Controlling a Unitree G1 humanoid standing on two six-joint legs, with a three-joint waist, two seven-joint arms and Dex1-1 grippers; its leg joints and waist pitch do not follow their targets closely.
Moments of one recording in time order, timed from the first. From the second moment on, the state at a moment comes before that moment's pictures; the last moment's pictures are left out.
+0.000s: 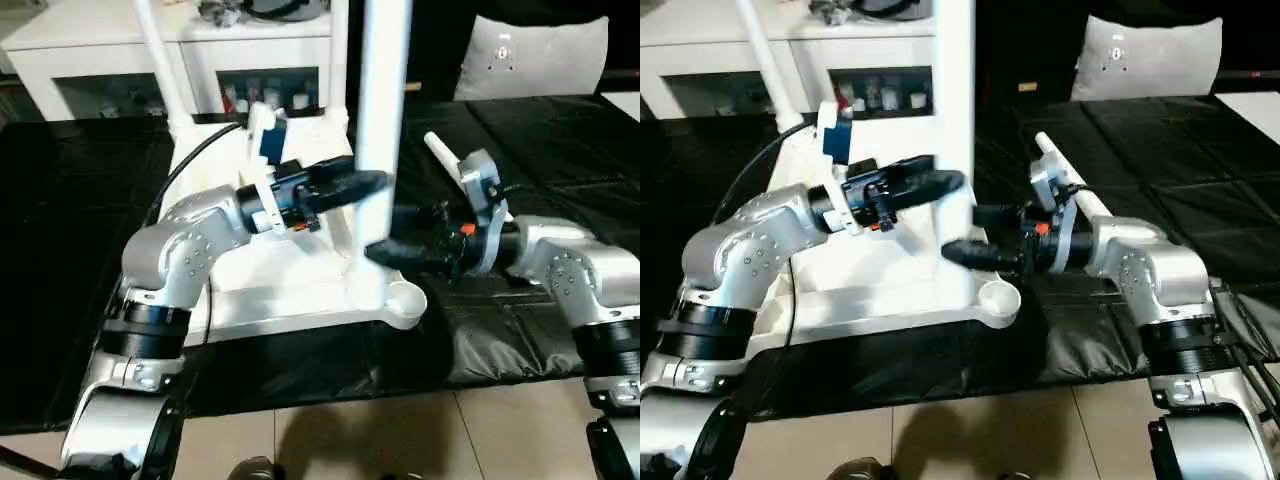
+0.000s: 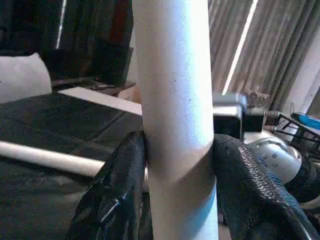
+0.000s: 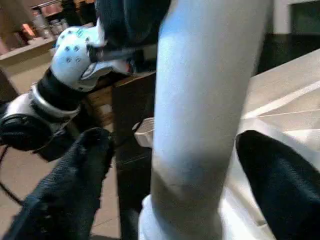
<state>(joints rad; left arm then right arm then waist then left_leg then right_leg) -0.71 0.21 0.00 0.14 -0.60 0.61 -0.95 -0.61 -0.49 0.08 0.24 0.56 0.64 1.31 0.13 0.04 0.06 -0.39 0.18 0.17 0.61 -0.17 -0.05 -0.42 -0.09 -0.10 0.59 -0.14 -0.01</state>
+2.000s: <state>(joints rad) -0.68 -0.01 -0.06 0.17 -0.22 0.36 -0.29 -0.66 -0.14 0.06 0.42 0.27 0.32 0.61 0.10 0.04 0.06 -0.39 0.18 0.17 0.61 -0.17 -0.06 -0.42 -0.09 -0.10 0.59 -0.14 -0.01</state>
